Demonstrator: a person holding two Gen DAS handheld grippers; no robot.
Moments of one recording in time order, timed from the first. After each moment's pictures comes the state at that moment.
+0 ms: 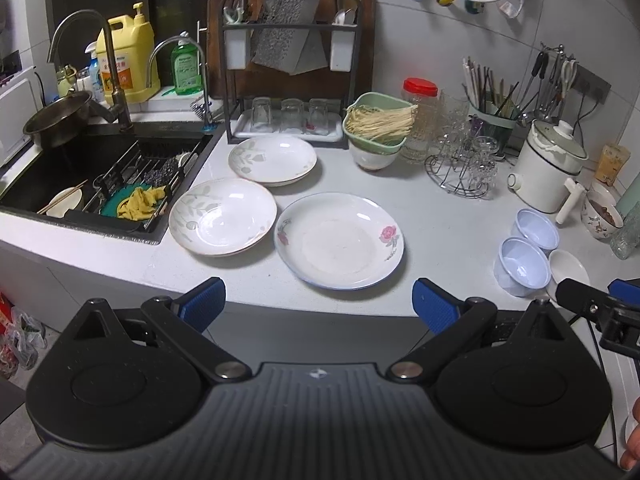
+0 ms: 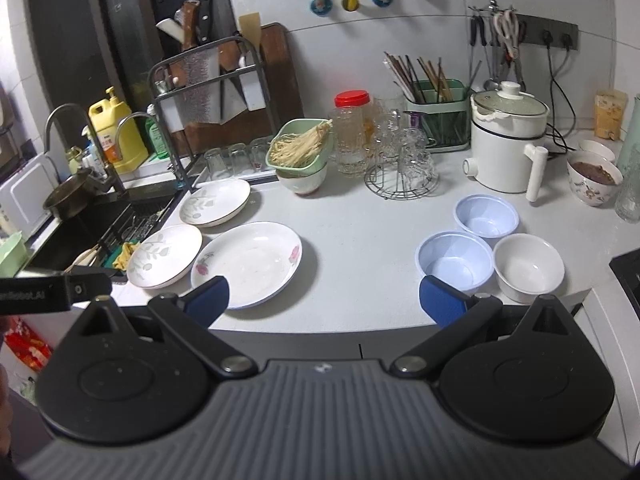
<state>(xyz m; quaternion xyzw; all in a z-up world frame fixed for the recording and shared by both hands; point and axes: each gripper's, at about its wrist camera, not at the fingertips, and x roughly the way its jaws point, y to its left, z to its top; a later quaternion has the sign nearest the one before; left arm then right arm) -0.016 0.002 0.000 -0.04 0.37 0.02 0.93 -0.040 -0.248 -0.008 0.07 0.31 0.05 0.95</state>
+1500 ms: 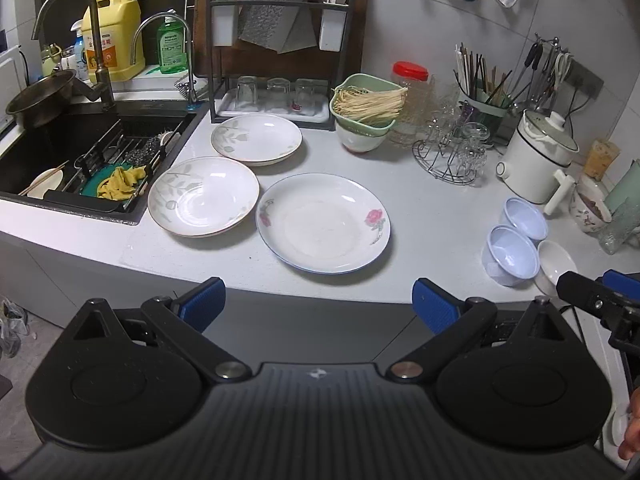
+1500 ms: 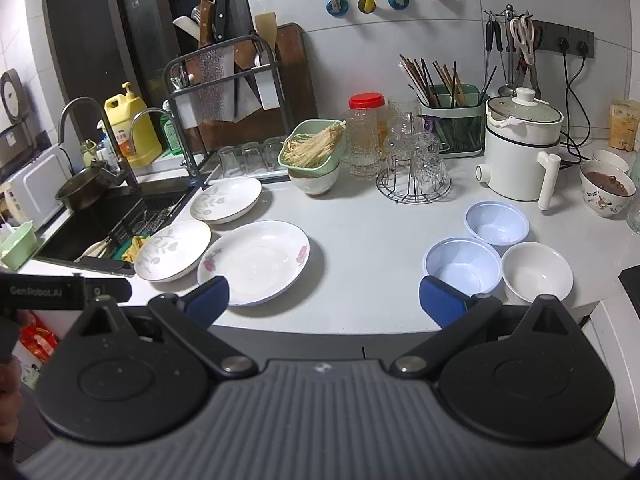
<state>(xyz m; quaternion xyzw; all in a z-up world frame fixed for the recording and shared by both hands) -0.007 0.003 -0.020 -0.05 0.39 -0.01 0.92 -0.041 -0.256 -0.015 0.06 0.30 0.08 0.95</state>
